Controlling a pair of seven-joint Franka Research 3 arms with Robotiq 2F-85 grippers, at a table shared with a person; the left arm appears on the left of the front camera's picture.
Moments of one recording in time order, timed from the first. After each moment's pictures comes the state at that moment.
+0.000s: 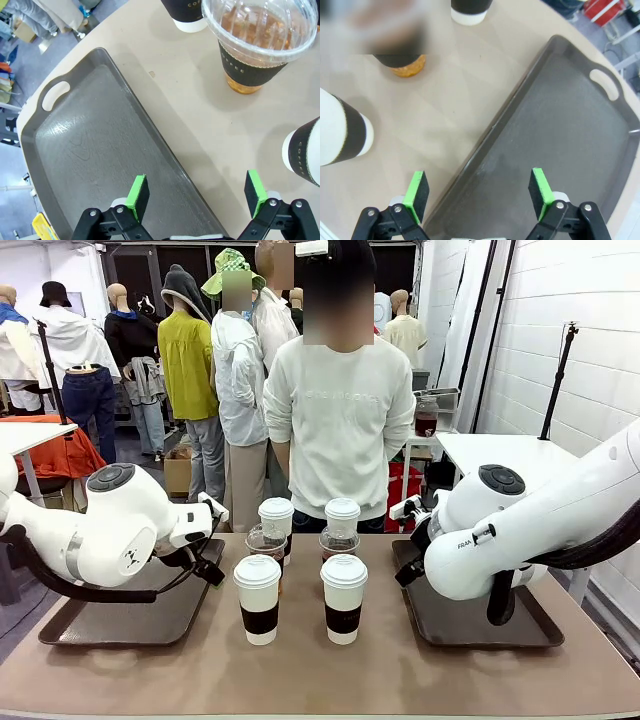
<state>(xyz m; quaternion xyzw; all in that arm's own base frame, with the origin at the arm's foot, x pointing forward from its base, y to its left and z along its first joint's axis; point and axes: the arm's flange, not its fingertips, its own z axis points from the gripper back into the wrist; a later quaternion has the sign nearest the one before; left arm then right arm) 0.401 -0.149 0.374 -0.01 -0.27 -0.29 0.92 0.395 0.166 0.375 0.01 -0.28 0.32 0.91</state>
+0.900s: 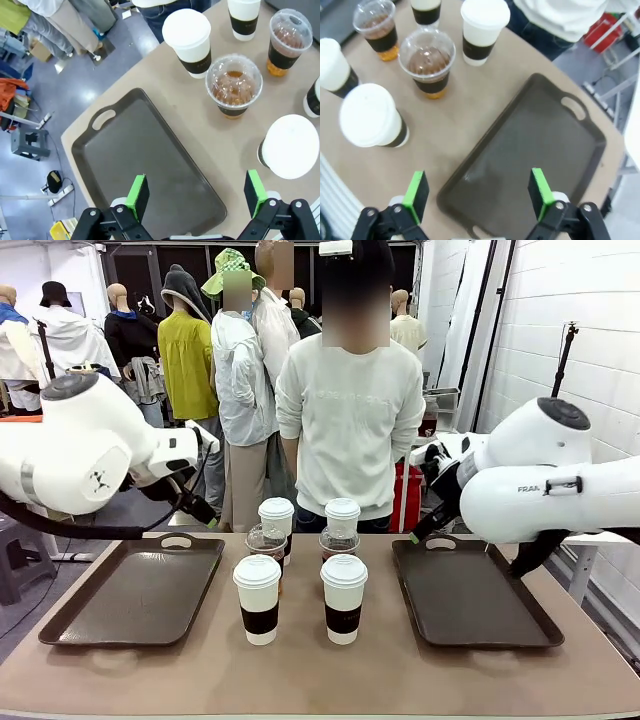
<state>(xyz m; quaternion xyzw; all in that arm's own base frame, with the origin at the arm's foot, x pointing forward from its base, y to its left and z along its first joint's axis) 0.367 -0.150 0.531 0.00 -0.31 -0.31 0.90 0.354 0.144 0.504 0.04 -0.32 0.34 0.88</state>
